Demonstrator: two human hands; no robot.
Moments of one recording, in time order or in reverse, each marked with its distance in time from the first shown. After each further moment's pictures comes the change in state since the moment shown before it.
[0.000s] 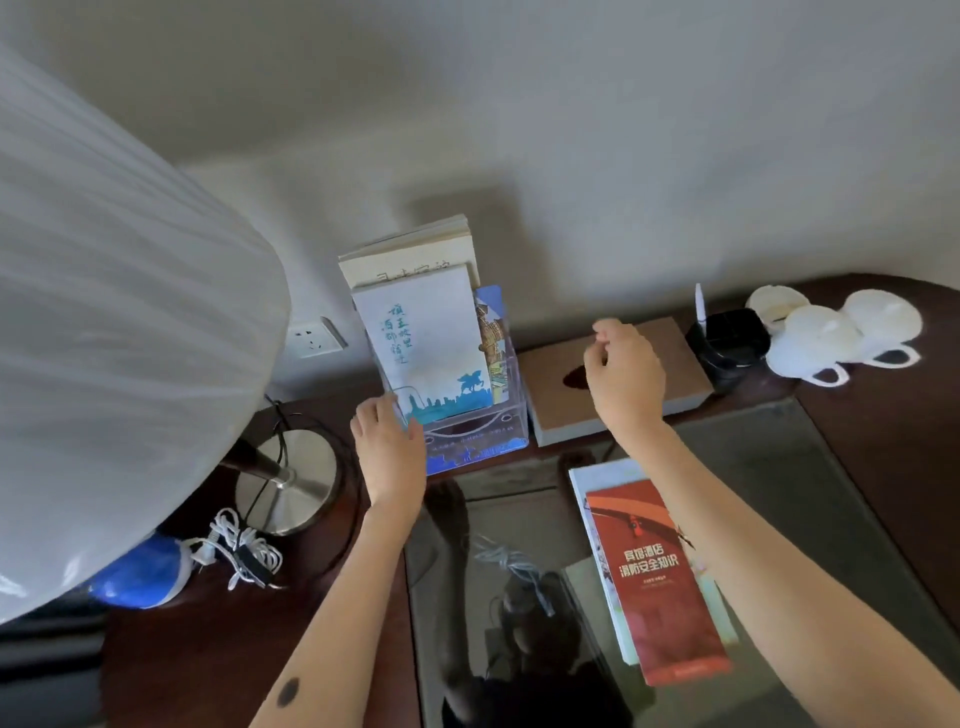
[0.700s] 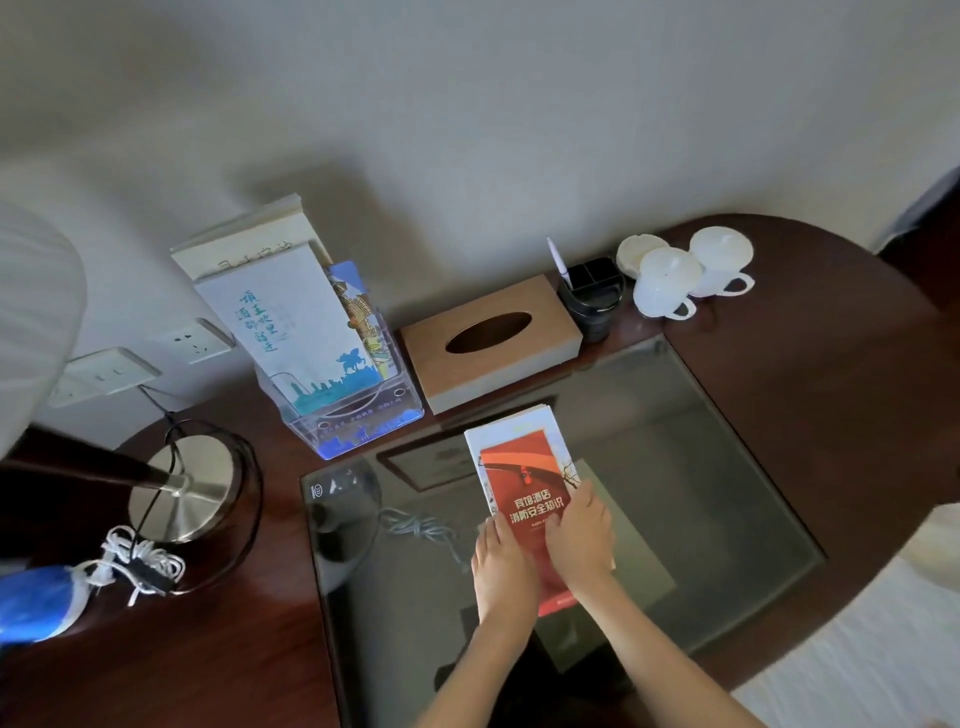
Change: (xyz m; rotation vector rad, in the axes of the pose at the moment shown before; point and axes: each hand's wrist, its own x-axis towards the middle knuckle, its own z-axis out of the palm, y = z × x) left_hand -0.243 0.077 0.119 0.184 -0.709 0.011; right_hand -0.198 0.128 -0.010 -0.187 -0.466 0.593
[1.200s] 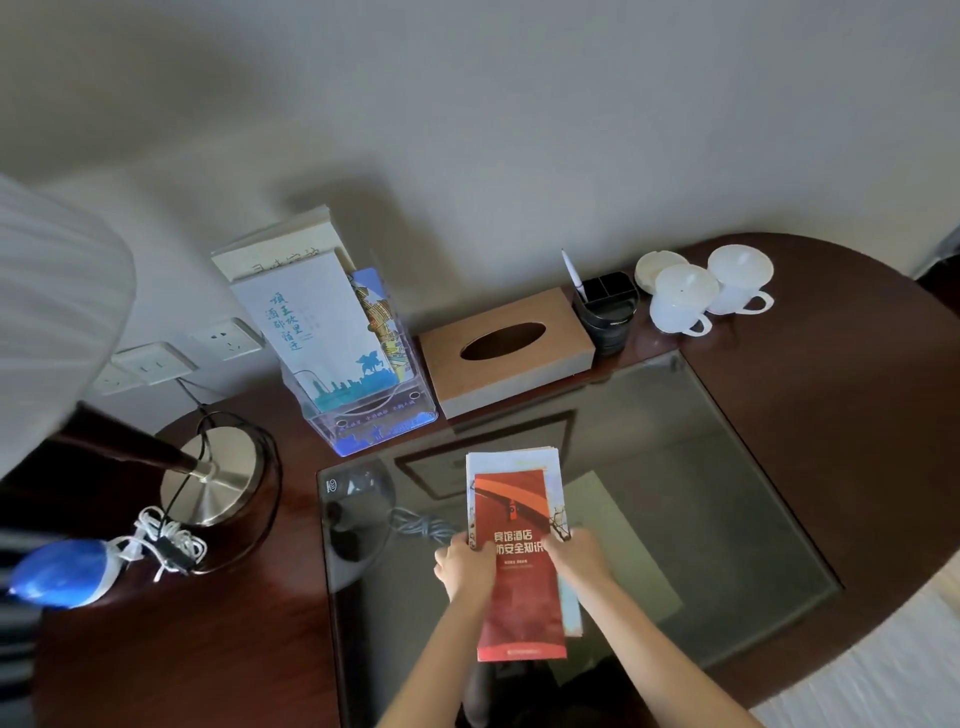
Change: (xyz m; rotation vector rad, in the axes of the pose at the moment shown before) left_hand 0.020 -0.022 -0.022 -0.460 0.030 -0.482; right_hand 0.007 0.012 0.008 0.317 -0.341 0.157
